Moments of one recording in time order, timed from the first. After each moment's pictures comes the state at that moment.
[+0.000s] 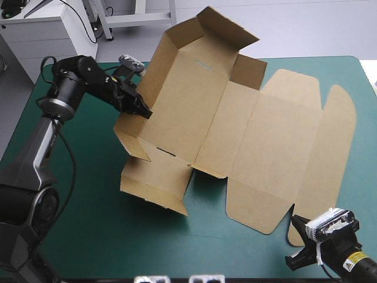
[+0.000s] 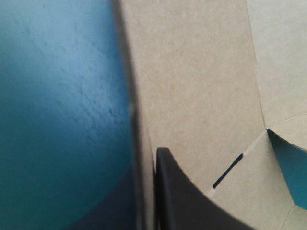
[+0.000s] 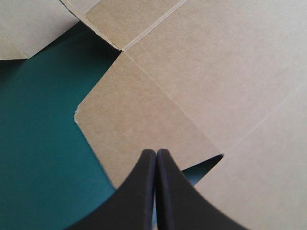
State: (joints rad) left arm -0.22 1.80 -1.84 -0.39 1.23 0.61; right arm 0.21 0.24 -0.40 0.31 0.79 -0.35
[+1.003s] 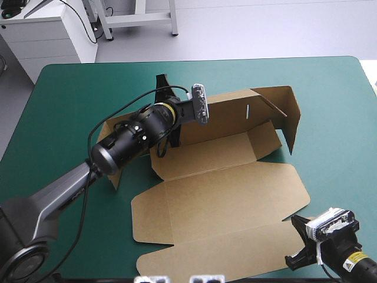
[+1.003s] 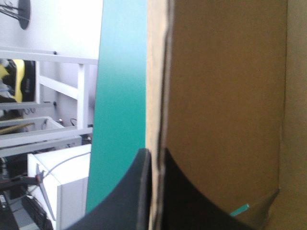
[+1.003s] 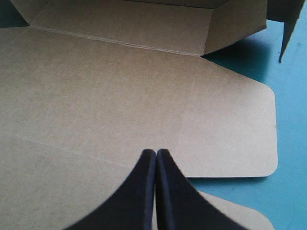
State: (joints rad) left arm -0.79 1.63 -1.52 0.57 0.79 0.49; right arm 0.21 0.24 -0.40 0.31 0.79 -0.34
